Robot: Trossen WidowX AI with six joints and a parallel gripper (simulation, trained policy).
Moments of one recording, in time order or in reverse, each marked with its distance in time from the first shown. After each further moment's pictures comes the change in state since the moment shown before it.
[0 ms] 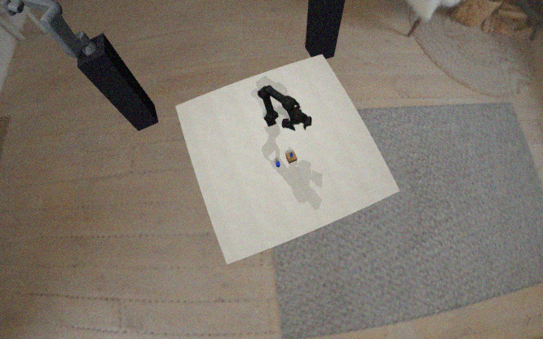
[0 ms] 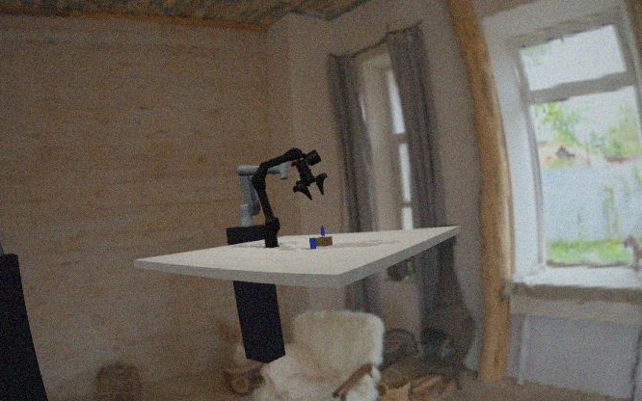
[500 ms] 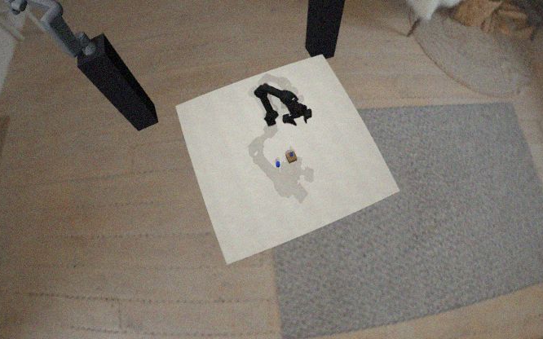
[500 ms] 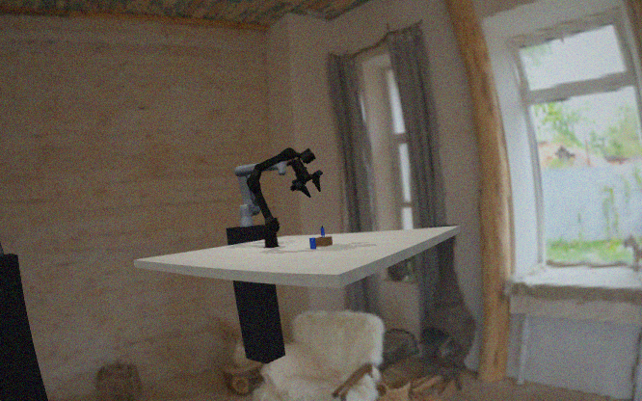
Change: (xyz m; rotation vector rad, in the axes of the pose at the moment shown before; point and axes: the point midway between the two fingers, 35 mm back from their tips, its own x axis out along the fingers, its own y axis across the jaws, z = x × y) arm -0.020 -0.008 0.031 -0.094 0.030 -0.084
